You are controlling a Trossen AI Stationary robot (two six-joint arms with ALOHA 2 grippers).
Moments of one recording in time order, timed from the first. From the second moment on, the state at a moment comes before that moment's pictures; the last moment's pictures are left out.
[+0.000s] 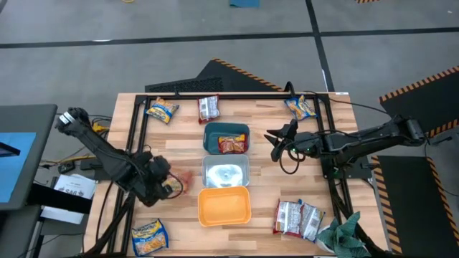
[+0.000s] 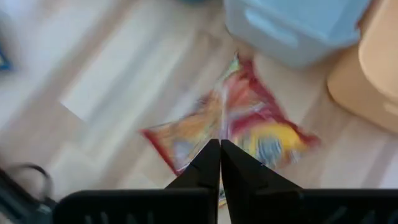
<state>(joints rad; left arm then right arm) -0.69 1.15 0.92 -1.10 -0.59 -1.23 0.05 1.00 0.48 0.16 0.58 0.31</state>
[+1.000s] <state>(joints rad) -0.44 1.15 0.67 -0.62 -0.43 -0.94 0.05 1.00 0.48 0.16 0.58 0.31</state>
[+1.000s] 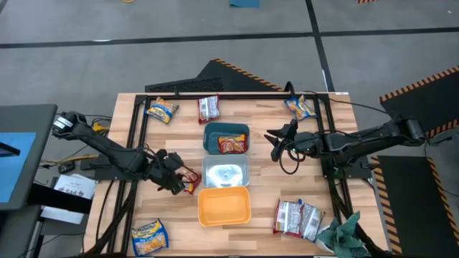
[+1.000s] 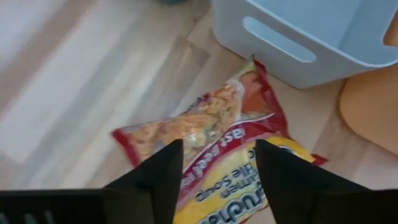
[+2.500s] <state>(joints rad) -0.42 1.14 0.76 -0.85 -0.52 -0.81 0.04 1.00 0.48 0.15 0.58 0.32</state>
